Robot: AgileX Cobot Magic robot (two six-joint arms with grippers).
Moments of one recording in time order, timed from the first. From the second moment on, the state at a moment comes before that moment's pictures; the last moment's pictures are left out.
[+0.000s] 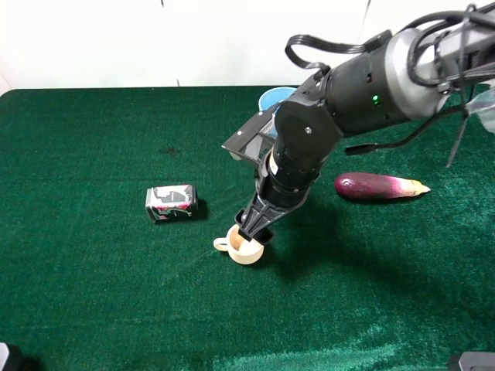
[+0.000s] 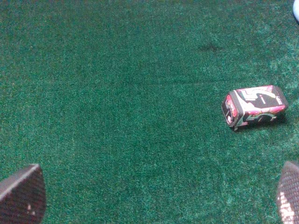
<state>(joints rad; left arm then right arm) -0.17 -0.01 -0.50 0.02 1.06 -0.13 0.86 1.92 -0.99 -0.10 0.52 0.05</state>
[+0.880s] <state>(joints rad) -0.17 -0.01 -0.50 0.02 1.06 -0.13 0.86 1.97 -0.99 -0.10 0.49 0.05</state>
